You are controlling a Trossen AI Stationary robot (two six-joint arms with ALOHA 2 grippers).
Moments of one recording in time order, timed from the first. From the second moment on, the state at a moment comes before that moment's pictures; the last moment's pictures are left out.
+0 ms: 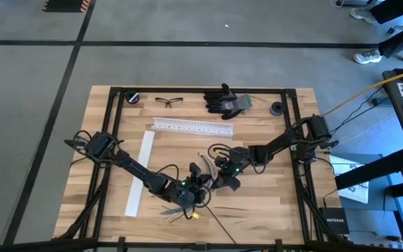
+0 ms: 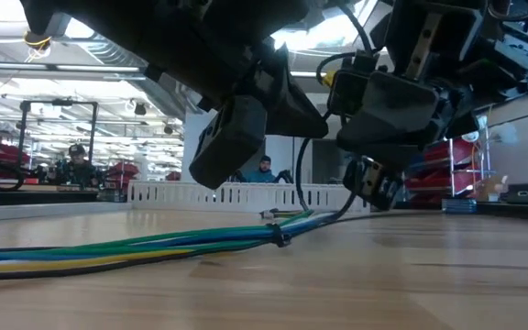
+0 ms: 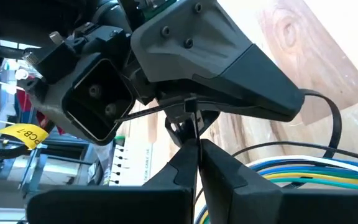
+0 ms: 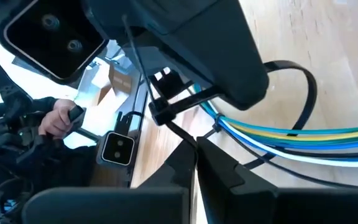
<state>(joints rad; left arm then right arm) -0.48 2.01 1.13 0.32 -0.92 0.57 0.15 1.83 0.60 0.83 -0.51 0.80</state>
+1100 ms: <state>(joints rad) -0.48 2.01 1.13 0.32 -0.92 0.54 0.14 1.83 0.60 0.84 -0.51 0.77</state>
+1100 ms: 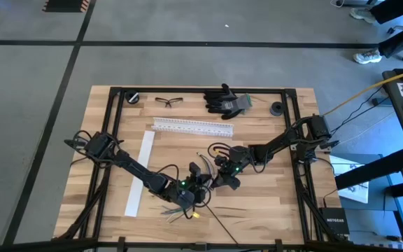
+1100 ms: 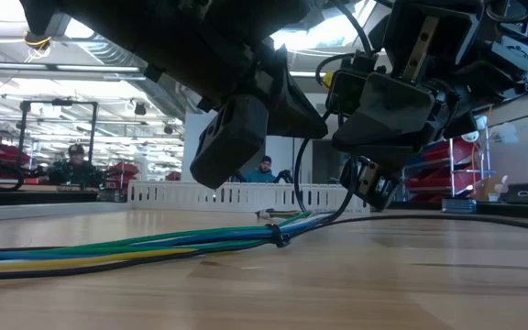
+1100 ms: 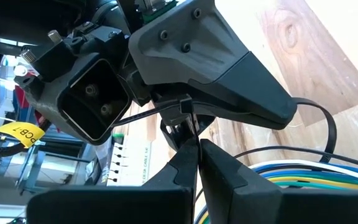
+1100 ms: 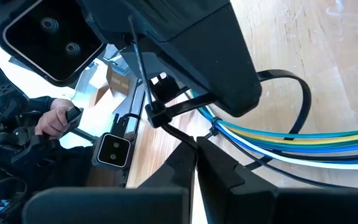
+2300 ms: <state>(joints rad) -0.48 2.01 1.13 0.32 -0.92 0.53 0.14 1.83 0.60 0.84 -0.51 0.76</state>
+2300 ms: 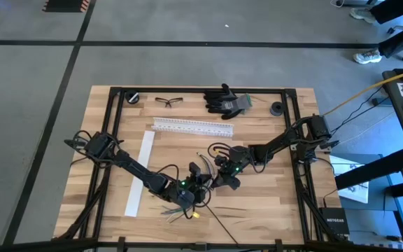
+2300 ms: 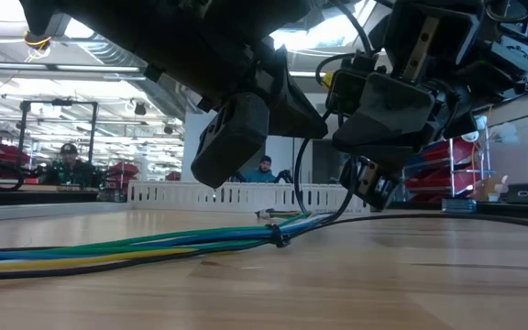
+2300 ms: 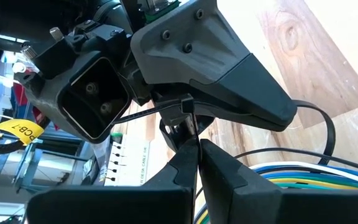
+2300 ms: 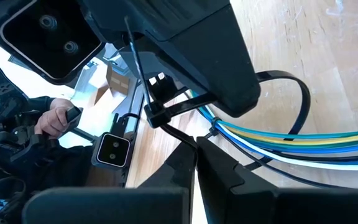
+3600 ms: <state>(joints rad) -0.48 2.01 1.13 0.32 -0.92 0.50 0.14 1.83 0.60 0.84 -0.51 0.75</state>
